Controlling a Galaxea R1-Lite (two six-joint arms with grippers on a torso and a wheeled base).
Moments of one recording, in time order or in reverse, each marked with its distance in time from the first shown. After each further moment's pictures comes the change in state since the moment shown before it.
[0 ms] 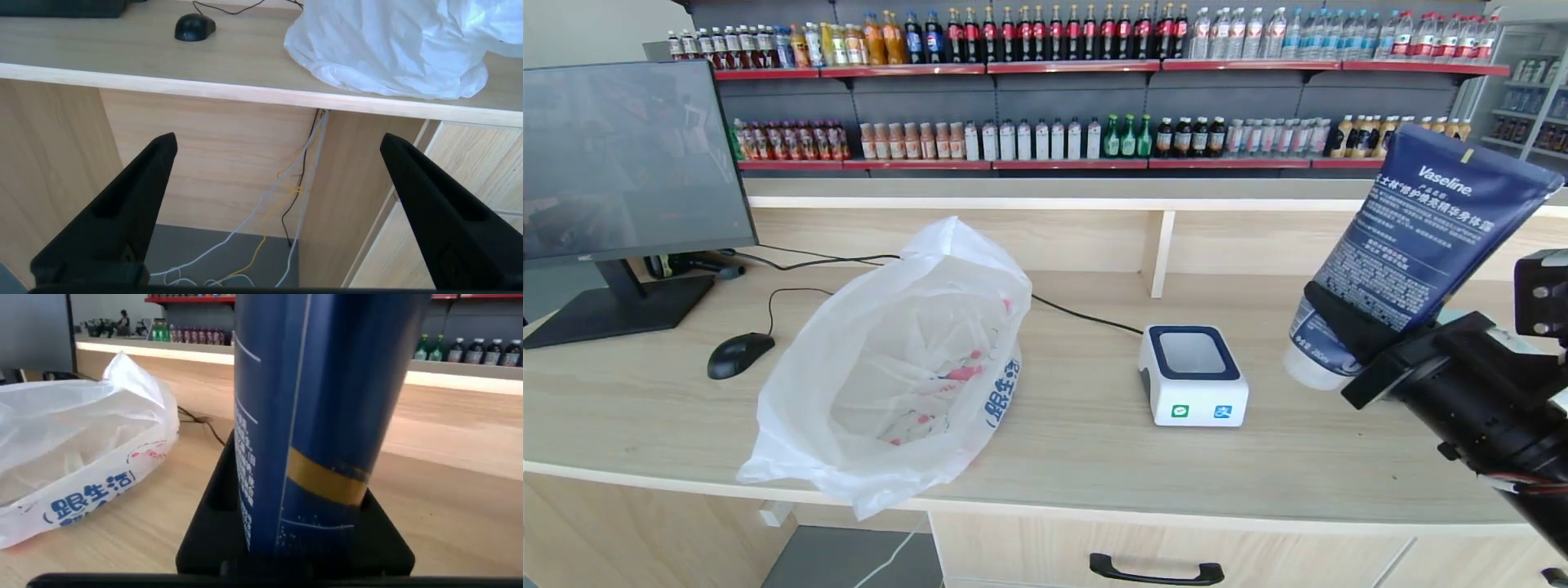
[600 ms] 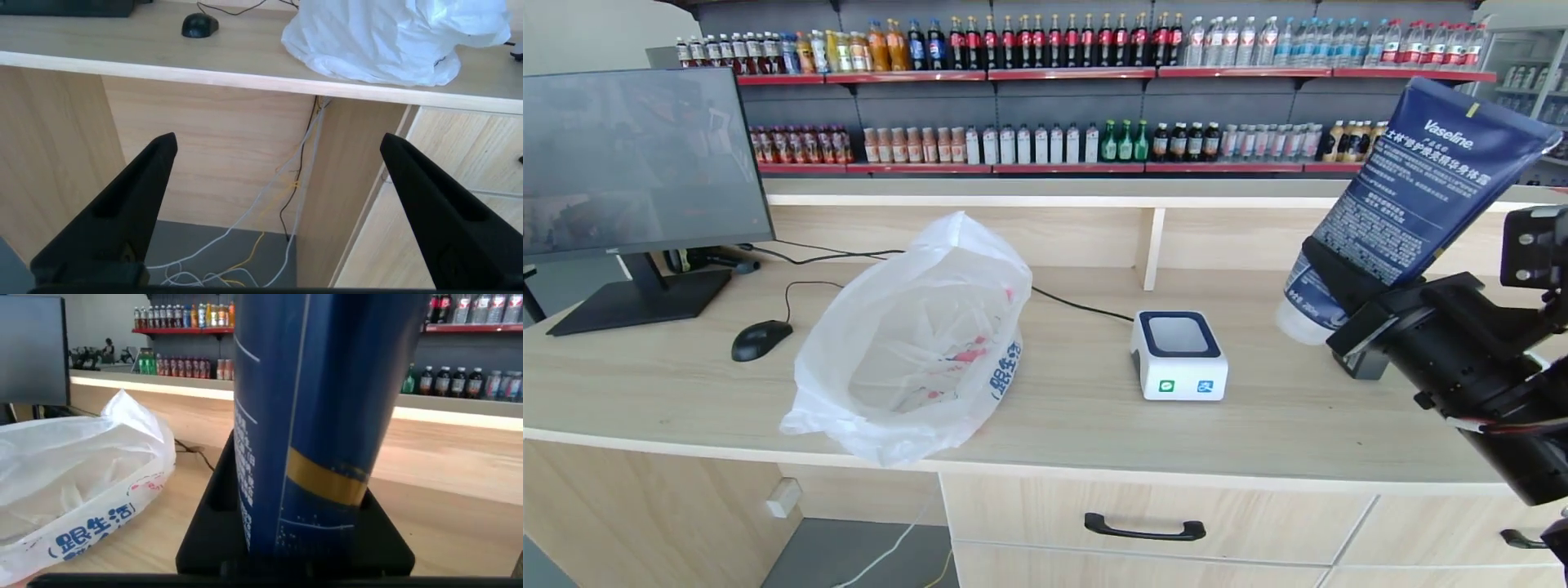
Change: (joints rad) left arm 0.001 0.000 0.000 0.000 0.000 -0.003; right arm -0.025 0.062 -0.124 -0.005 -0.014 0.029
